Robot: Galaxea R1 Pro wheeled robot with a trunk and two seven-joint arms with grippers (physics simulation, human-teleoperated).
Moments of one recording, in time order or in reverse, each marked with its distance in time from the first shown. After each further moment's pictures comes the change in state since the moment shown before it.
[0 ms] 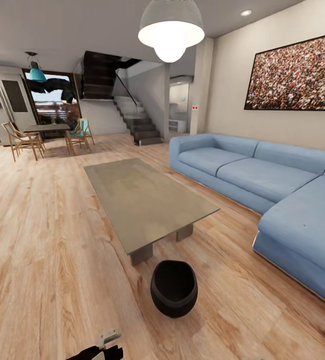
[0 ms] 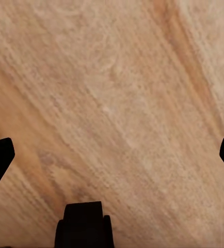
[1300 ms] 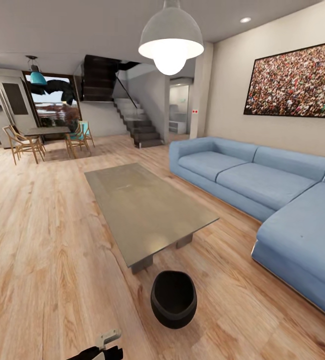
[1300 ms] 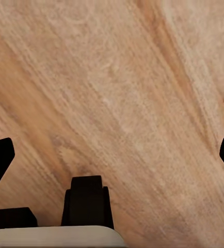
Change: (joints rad) left arm 0.001 -0.001 0.000 0.001 -0.001 0.000 0.003; right arm 0.025 0.006 0.001 0.000 0.002 -0.011 0.001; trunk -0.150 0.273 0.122
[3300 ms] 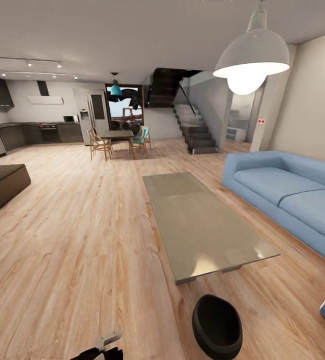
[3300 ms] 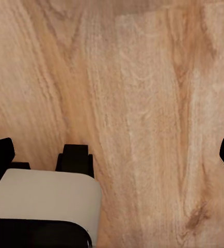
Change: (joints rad) left arm 0.005 0.000 0.000 -0.002 0.000 0.000 0.000; right arm 0.041 0.004 0.003 -0.001 0.104 0.000 0.007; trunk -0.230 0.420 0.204
